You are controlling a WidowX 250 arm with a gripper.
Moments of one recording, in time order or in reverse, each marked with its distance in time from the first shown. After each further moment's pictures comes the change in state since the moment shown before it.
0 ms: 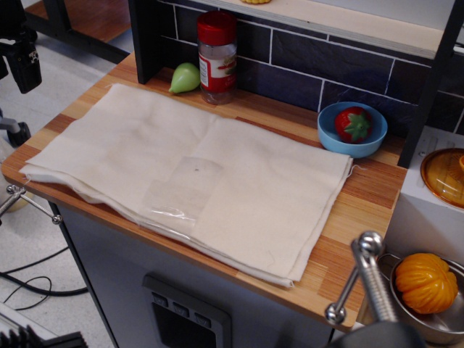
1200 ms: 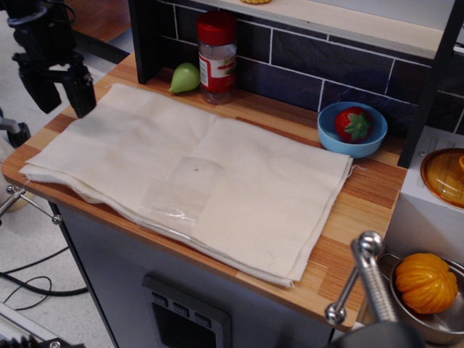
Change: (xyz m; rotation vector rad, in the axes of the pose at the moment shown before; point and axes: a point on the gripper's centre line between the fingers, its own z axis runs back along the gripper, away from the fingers) arm 0.010 -0.068 -0.030 -0.143 0.002 0.036
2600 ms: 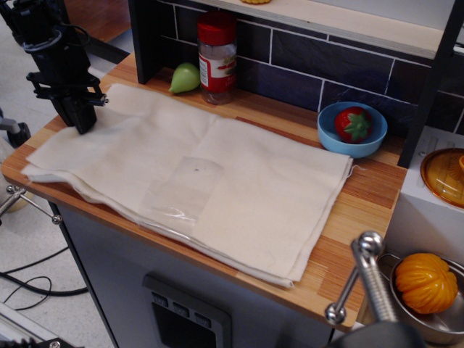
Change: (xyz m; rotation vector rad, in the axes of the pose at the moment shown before) arm 0.001 -0.016 -0.019 -0.019 -0.043 0.014
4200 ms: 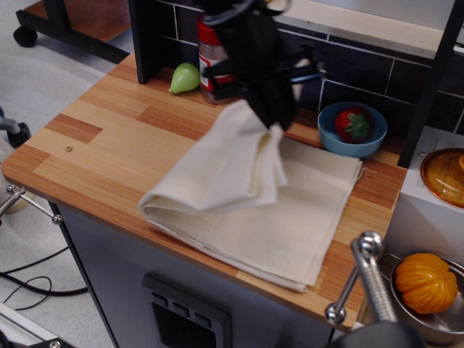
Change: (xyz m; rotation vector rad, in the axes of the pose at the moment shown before) arm -0.011 -0.255 0.040 -0.253 -0.068 0.060
